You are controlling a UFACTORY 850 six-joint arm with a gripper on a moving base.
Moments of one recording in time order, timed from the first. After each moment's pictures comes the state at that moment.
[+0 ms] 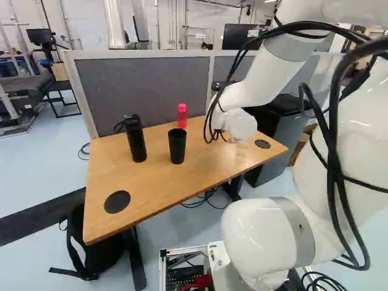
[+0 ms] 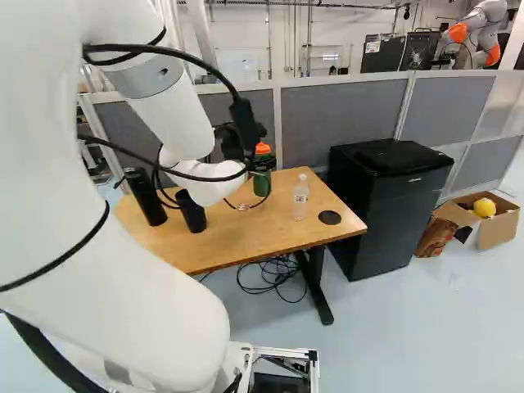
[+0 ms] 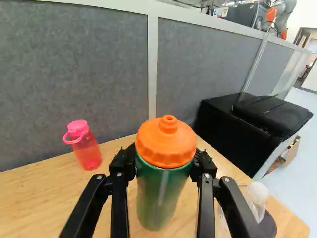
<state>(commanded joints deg) -2.3 6.9 -21.1 9.5 50.0 -6.8</state>
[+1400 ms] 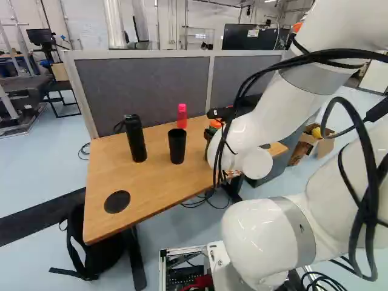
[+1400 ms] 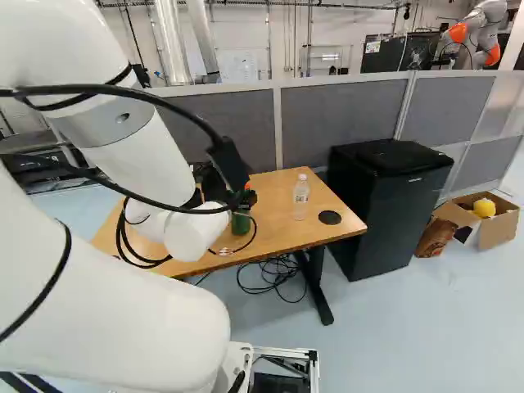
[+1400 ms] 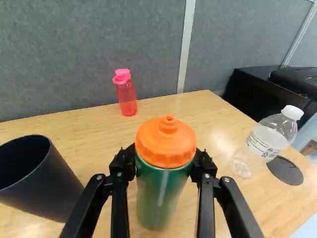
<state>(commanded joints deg) 0.0 16.0 -5.0 0.0 50.0 0.0</state>
